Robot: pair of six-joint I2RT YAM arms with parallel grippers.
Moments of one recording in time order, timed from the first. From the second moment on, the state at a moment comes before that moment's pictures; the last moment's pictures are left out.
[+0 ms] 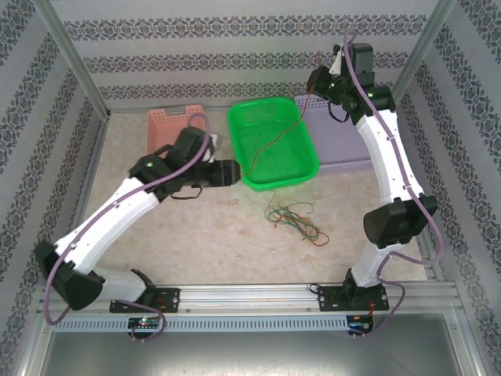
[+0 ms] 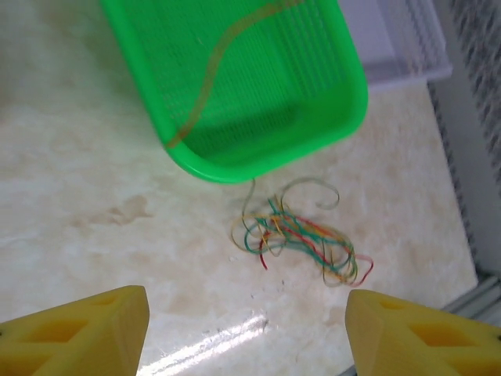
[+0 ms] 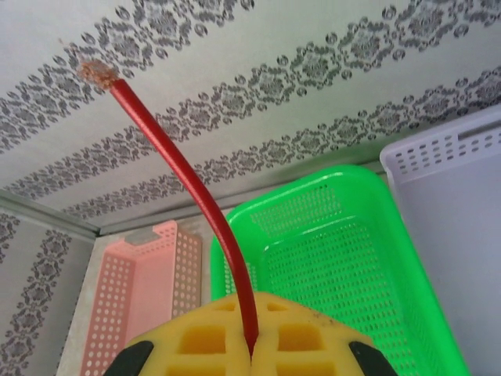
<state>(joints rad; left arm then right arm) -0.61 1.31 1.41 -0.88 0.10 -0.63 0.16 1.78 2.07 -0.76 -0.20 0.54</state>
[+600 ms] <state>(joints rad) -0.56 1.15 1.21 -0.89 0.11 -0.75 0.16 1.84 2.20 -0.84 -0.20 0.48</state>
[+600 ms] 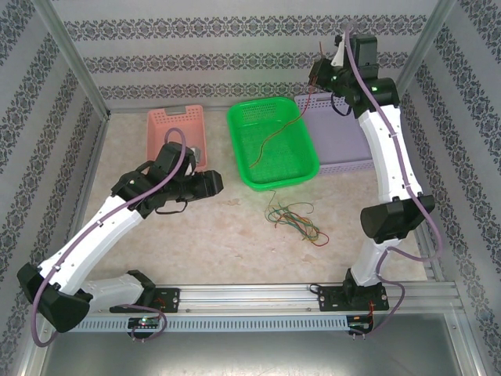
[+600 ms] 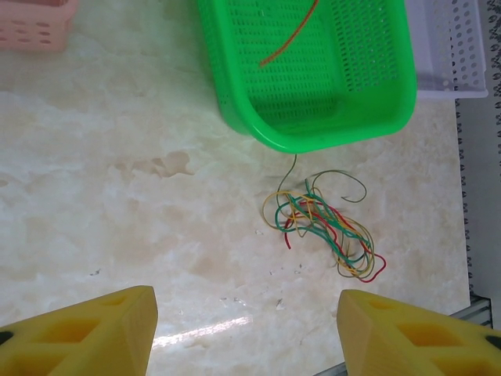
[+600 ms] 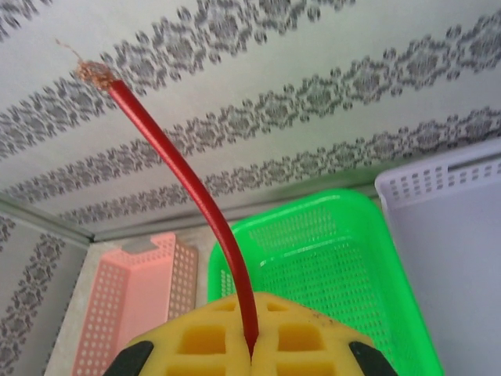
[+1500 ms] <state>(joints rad) -0.56 1.02 1.11 -0.91 0.11 -0.86 0.23 2.26 2.43 -1.03 -0.21 0.41</state>
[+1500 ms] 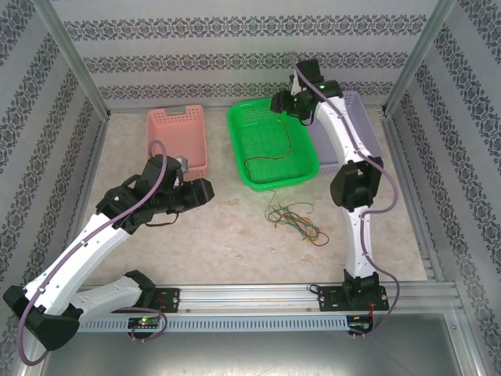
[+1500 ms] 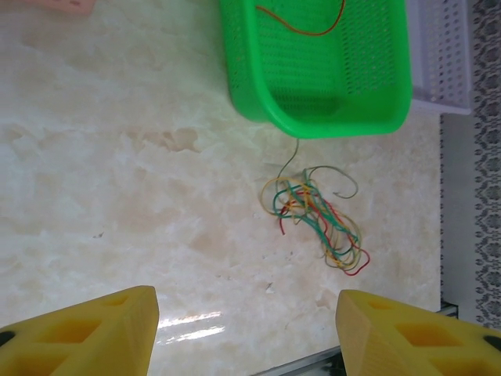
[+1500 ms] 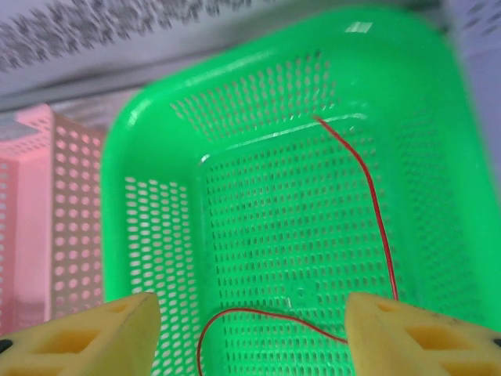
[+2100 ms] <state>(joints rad) -0.62 1.26 0.94 -0.61 0.30 -0.89 0.34 1.13 0.82 -0.95 -0.03 0.87</state>
